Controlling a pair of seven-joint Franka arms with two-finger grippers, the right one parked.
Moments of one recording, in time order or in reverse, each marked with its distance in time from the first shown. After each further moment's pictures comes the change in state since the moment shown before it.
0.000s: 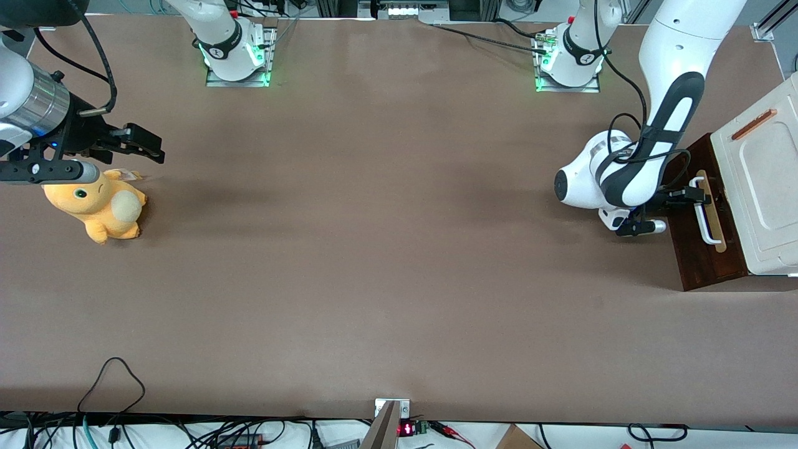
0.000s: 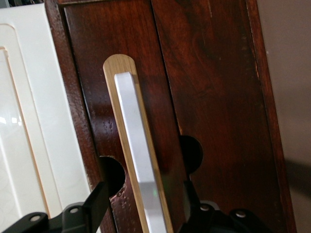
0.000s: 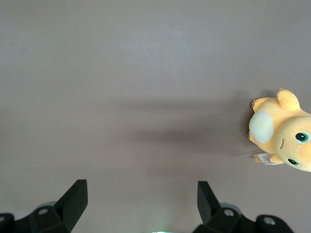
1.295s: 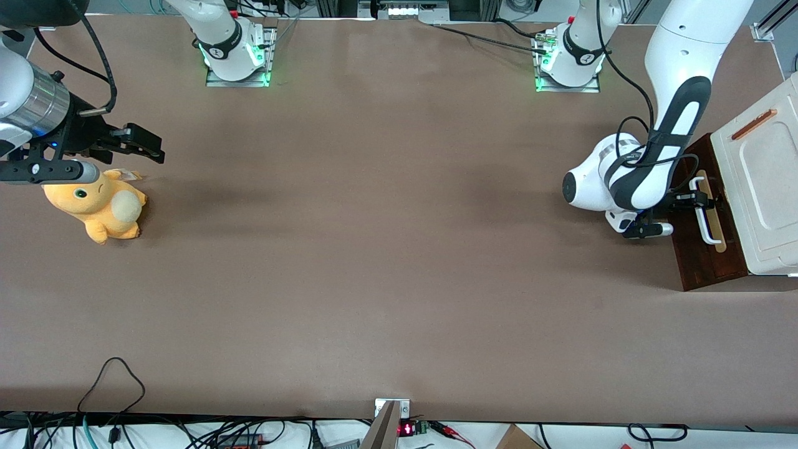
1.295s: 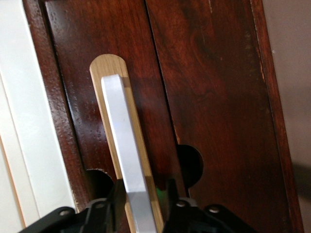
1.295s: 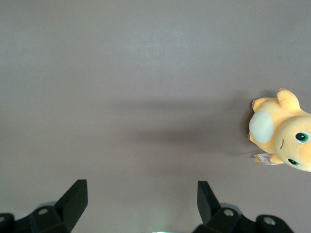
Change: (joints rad) arm 0.000 0.012 0.040 0.002 0.022 0.043 0.000
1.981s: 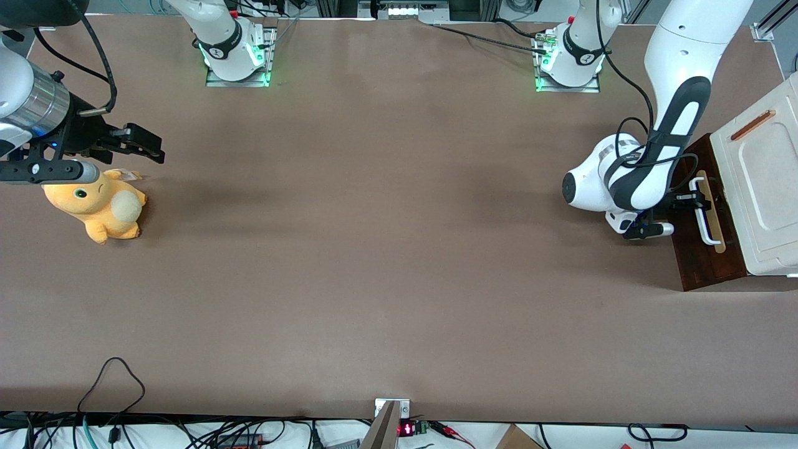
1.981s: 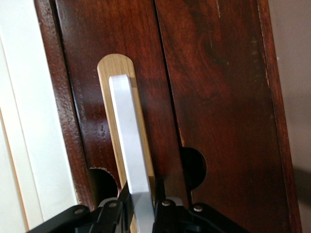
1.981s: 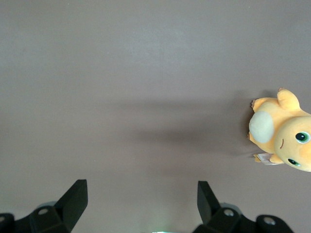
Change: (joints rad) arm -0.003 0.000 -0.001 0.005 0.002 -0.002 -0.027
